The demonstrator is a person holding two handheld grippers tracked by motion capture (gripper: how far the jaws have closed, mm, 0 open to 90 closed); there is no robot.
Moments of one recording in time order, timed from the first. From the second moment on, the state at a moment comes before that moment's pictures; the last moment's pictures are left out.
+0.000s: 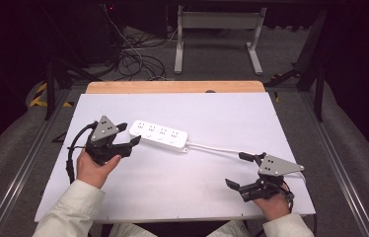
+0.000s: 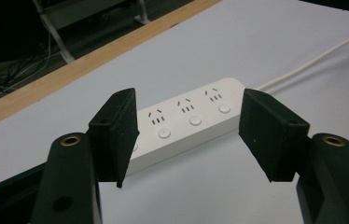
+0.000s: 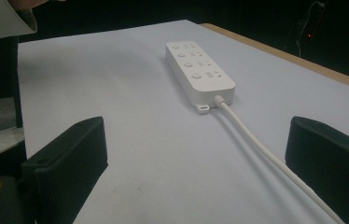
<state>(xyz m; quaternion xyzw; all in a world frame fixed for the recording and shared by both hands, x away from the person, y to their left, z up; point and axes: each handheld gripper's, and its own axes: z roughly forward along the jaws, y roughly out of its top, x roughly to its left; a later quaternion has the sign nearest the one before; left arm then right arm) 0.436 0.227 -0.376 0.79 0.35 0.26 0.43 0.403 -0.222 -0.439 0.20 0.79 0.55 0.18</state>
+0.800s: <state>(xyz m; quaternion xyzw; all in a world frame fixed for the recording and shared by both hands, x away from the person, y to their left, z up) 0.481 0.226 -0.394 0.77 0.41 0.21 0.44 0.403 -0.221 -0.440 0.19 0.79 0.55 0.17</state>
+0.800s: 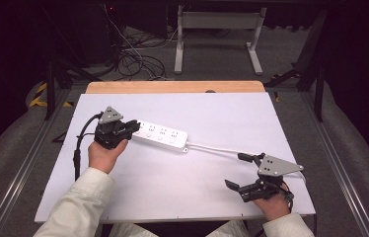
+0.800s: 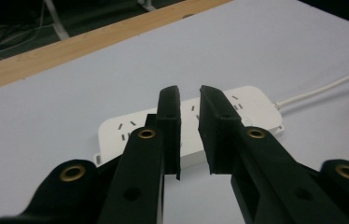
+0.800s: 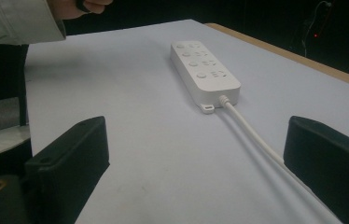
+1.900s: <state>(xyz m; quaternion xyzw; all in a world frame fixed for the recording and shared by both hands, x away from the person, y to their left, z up) 0.537 0.231 -0.447 0.78 0.48 0.19 0.36 0.403 -0.219 -0.441 0.18 0.80 0.55 0.15</state>
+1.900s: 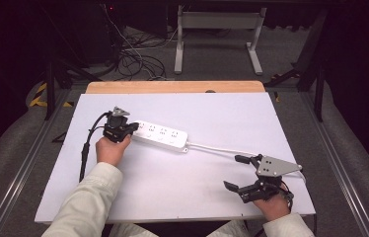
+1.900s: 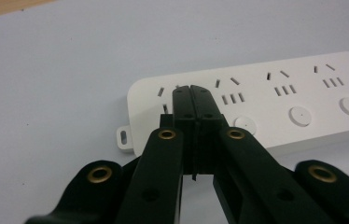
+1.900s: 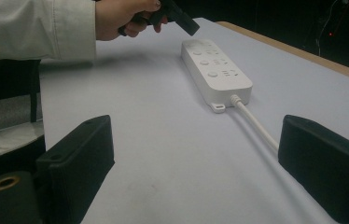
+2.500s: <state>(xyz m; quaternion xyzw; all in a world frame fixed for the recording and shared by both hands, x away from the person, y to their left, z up) 0.543 0.232 -0.454 0.78 0.49 0.16 0.36 0.403 -0.219 -0.441 0.18 0.80 0.55 0.15</state>
